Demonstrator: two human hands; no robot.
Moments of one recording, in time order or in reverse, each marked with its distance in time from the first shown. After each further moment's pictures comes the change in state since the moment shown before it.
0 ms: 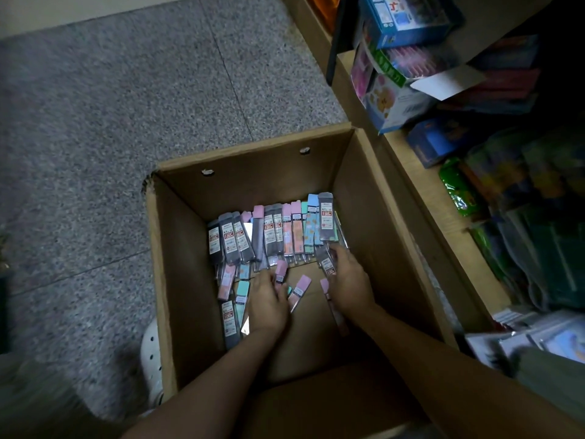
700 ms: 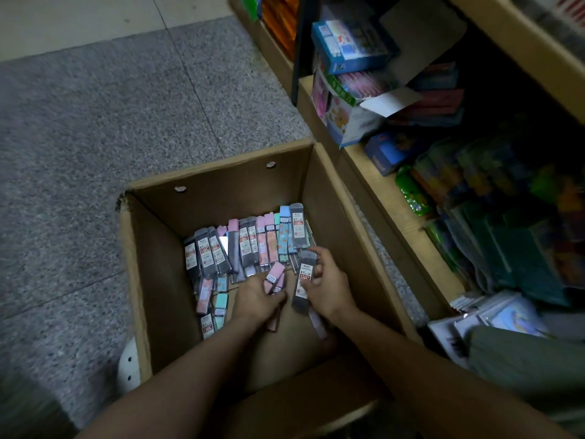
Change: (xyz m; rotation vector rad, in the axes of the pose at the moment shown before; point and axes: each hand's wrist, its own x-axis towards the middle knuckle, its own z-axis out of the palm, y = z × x) left_hand 0.011 0.029 -0.010 0.071 -0.232 0.080; right_hand -0.027 -0.006 -0.026 0.492 0.018 0.027
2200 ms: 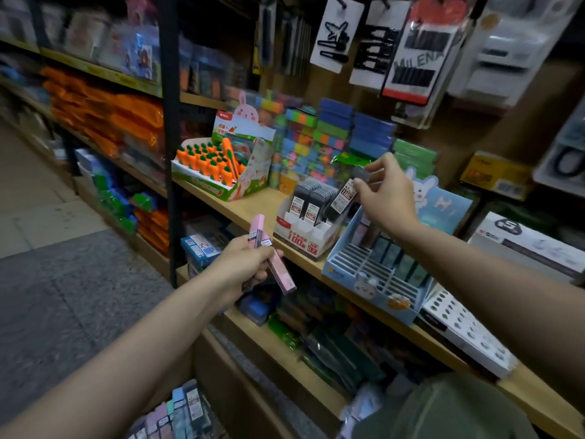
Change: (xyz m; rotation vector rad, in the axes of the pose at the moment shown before) left_hand -0.074 0.358 -0.155 -0.629 -0.495 0.543; right_hand -0.105 -0.277 -0.353 -0.256 1.046 -0.556
